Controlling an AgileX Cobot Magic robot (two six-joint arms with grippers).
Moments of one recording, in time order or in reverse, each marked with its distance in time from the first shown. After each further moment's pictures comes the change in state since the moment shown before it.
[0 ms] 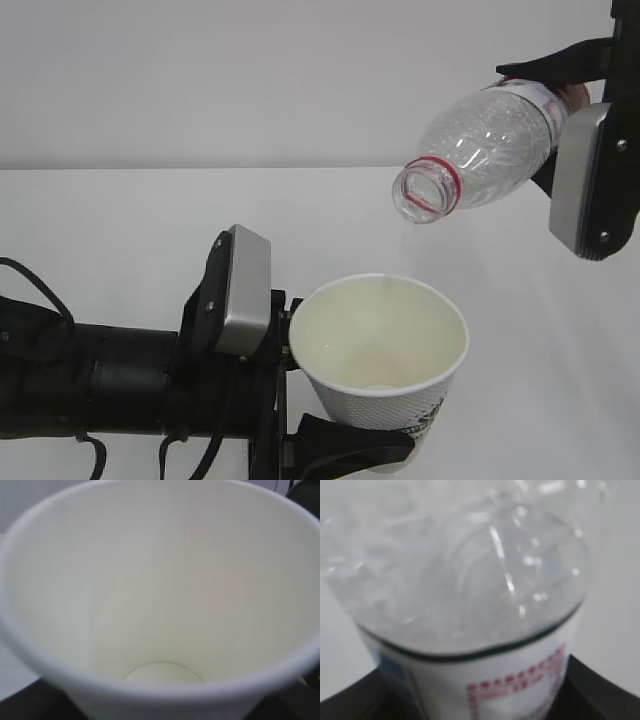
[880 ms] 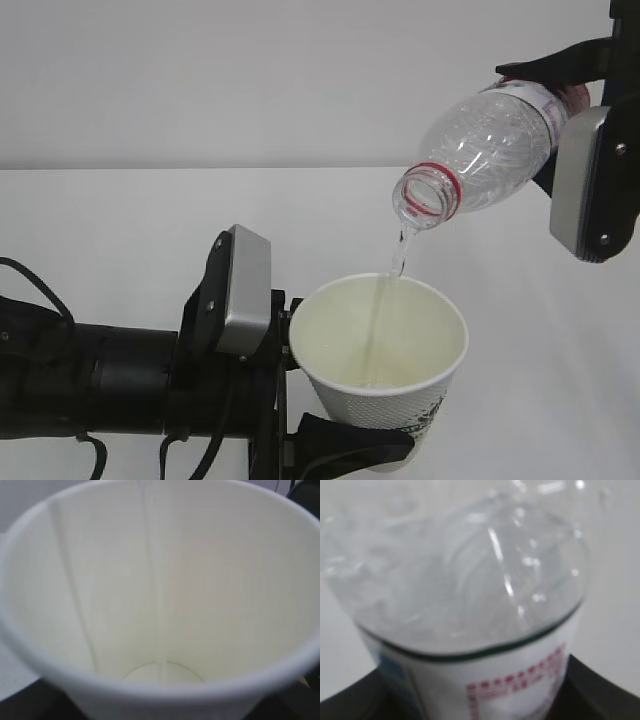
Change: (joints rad) left arm 0.000 0.000 0.000 -0.002 0.002 0.000; right arm 0.000 0.000 0.000 0.000 0.000 -0.022
